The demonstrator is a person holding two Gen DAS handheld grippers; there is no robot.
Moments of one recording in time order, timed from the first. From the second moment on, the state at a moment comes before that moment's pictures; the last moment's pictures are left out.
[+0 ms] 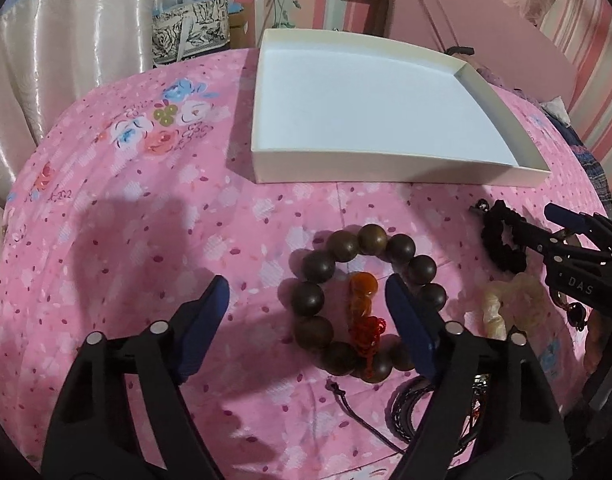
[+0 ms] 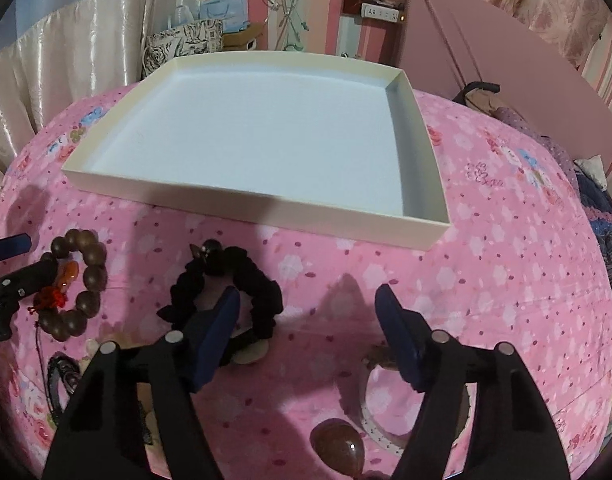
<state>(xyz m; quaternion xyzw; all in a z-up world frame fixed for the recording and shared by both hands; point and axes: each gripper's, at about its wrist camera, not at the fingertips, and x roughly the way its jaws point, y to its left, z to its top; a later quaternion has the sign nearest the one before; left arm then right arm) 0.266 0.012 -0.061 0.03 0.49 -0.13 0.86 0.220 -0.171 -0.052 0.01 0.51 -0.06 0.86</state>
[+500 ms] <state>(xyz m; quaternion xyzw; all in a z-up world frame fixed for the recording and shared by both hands) 0.275 0.012 -0.073 0.02 0.50 -0.13 0.86 0.230 -0.162 -0.063 0.01 0.51 -0.04 0.86</state>
